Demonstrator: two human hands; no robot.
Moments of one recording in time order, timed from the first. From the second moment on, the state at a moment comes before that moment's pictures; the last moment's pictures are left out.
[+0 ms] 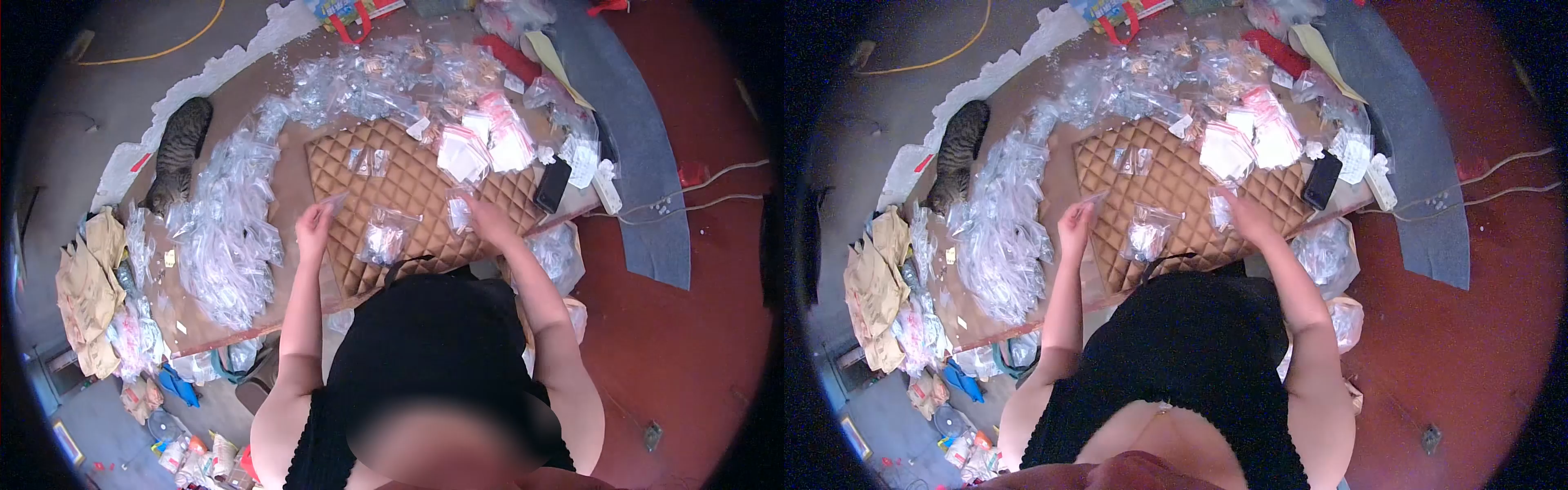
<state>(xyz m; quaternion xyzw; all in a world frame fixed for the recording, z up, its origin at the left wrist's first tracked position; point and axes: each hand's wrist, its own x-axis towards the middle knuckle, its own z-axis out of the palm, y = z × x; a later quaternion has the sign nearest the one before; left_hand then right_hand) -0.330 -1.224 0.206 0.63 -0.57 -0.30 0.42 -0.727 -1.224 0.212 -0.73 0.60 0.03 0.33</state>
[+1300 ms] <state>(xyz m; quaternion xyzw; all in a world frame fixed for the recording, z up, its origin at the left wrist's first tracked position) -0.279 -1.201 0.319 0.64 -0.73 0.01 0.23 -0.727 -1.171 0.208 -0.12 0.58 -0.46 0.66</state>
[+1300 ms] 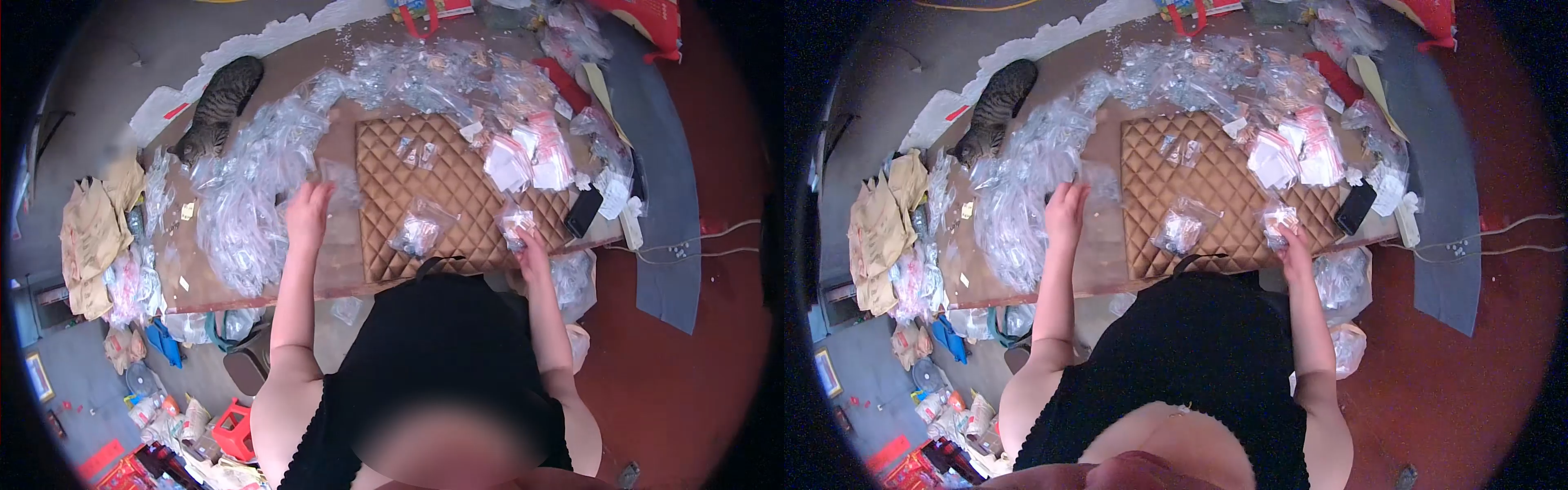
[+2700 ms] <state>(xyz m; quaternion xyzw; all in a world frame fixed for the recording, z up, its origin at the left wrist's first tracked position) -0.409 -1.213 0.268 0.40 -0.87 -0.18 0.24 -0.638 -1.221 0.287 -0.91 0.37 -0.17 0.08</state>
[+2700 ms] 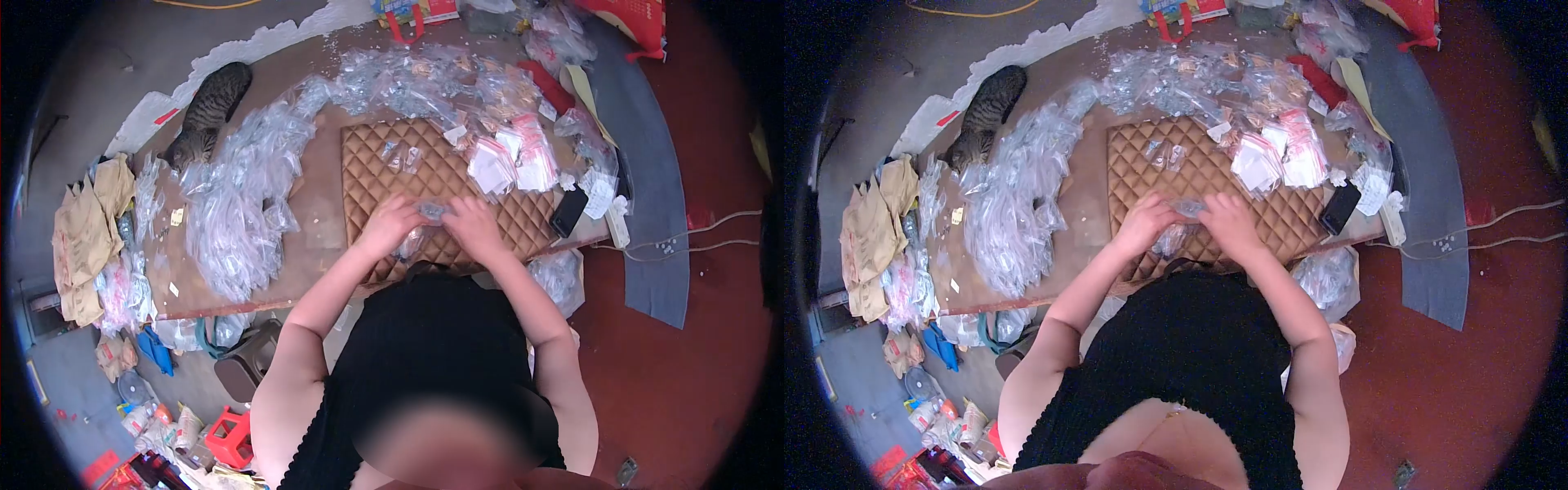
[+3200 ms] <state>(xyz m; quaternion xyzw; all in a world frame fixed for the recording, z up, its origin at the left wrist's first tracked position) -0.427 -1.219 0.248 0.46 -0.88 -0.08 0.04 -0.633 -1.218 0.279 -0.83 0.45 -0.25 0.20</state>
